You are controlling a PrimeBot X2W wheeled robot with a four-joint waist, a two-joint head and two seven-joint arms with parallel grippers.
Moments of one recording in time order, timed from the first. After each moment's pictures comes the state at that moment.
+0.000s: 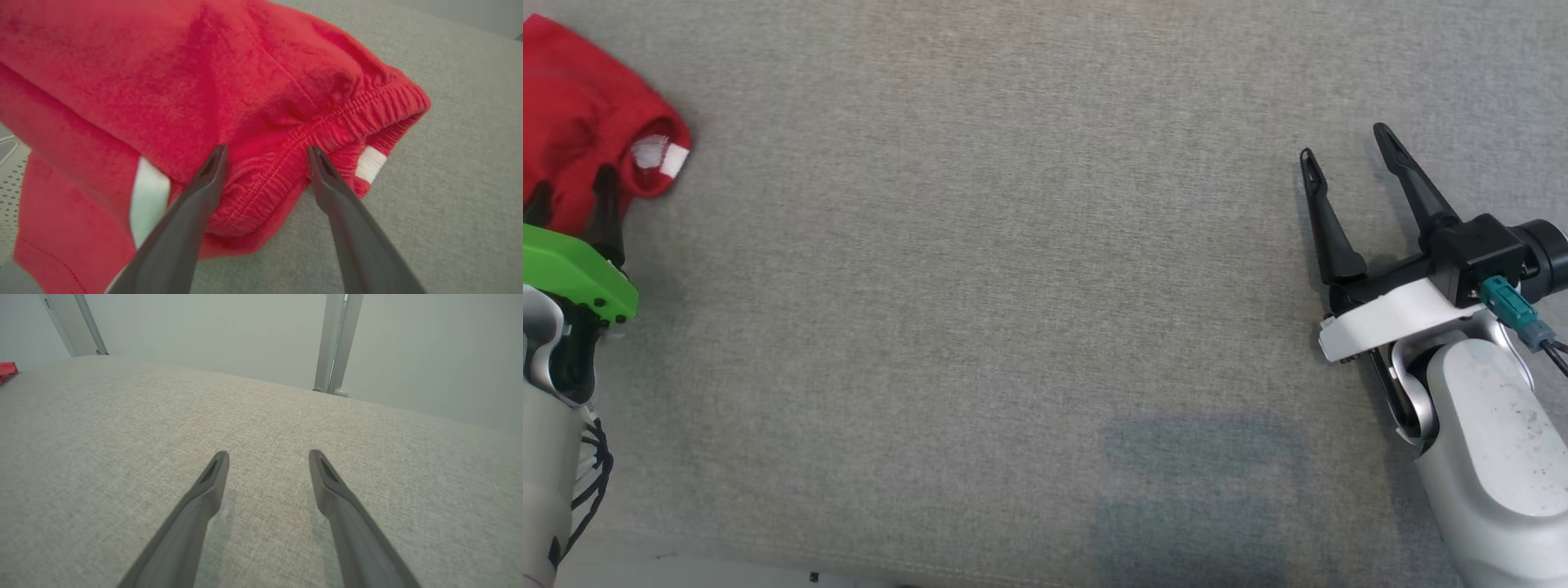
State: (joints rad) left arm -0.83 0.46 -0.36 0.94 -0.81 -0.13 -0.11; right arm -0.44 -0.22 0.12 0.22 0.07 0.13 -0.25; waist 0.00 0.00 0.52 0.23
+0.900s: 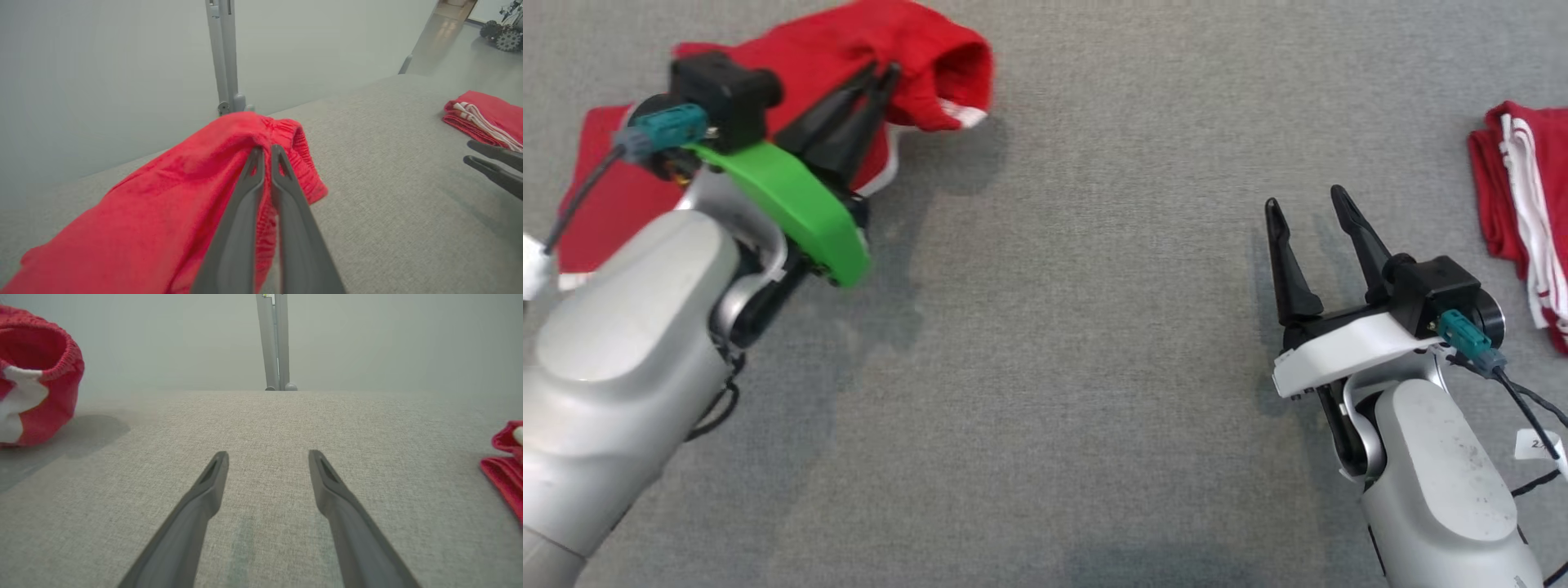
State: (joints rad) left arm -1.02 0.53 -0.95 0.43 -0.93 -0.13 -0.15; right arm -0.40 -0.07 0.07 0.32 0.13 0.13 -0.26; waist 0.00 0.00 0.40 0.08
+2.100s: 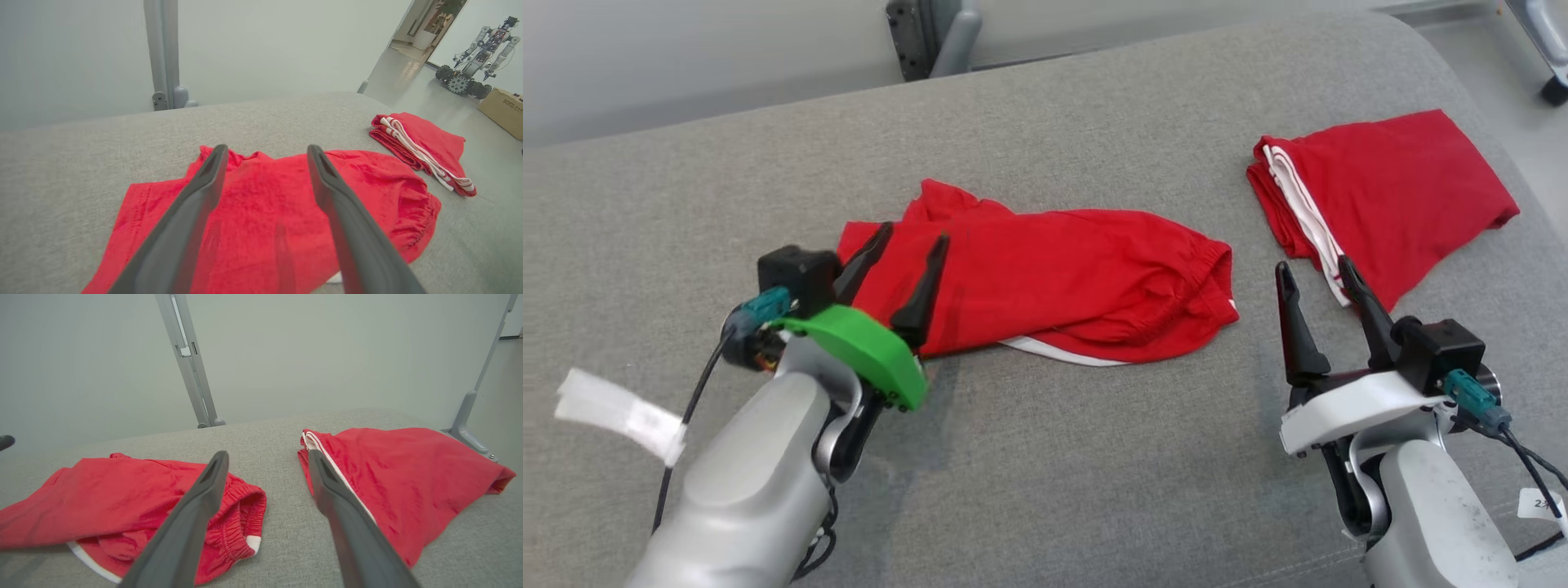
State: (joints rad) left arm -0.69 0.26 -0.76 0.66 -0.83 -0.08 -0.26; right arm -0.28 -0.05 0.04 0.31 0.18 0.13 -0.26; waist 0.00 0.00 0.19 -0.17
